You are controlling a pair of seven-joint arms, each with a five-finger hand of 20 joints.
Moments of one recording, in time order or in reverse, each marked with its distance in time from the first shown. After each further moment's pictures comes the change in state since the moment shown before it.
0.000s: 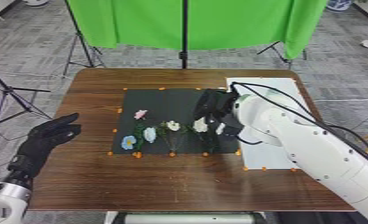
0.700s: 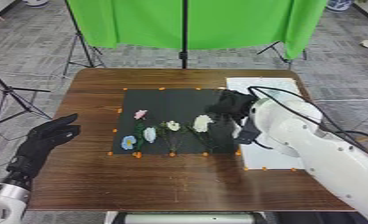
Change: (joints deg) left arm 0.3 -0.1 -0.3 -0.1 0.0 0.0 -0.1; right arm -8.8 4.8 8.5 -9.0 -5.6 -1.9 7.3
